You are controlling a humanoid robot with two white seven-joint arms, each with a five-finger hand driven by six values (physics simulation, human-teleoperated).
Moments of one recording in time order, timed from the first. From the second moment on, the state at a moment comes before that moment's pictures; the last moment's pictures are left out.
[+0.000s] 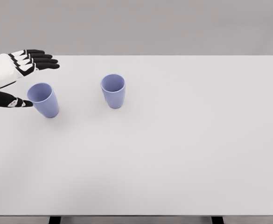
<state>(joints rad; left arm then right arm) -0.21 0.93 -0.01 -1.80 -0.03 -0.61 -0.55 0.03 0.00 0.15 0.01 -0.09 -0.06 -0.08</state>
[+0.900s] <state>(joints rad) -0.52 0.94 -0.29 -1.80 0.24 -0.45 -0.61 0.03 0.00 0.15 0.01 -0.09 -0.06 -0.08</state>
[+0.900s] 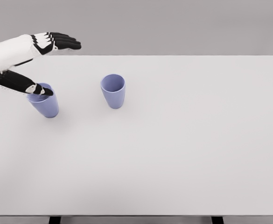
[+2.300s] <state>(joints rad) -0.75 0.68 -0.79 -1.54 0.53 0.19 -0.37 0.03 0.00 0.15 0.01 -0.09 -0.06 -0.08</state>
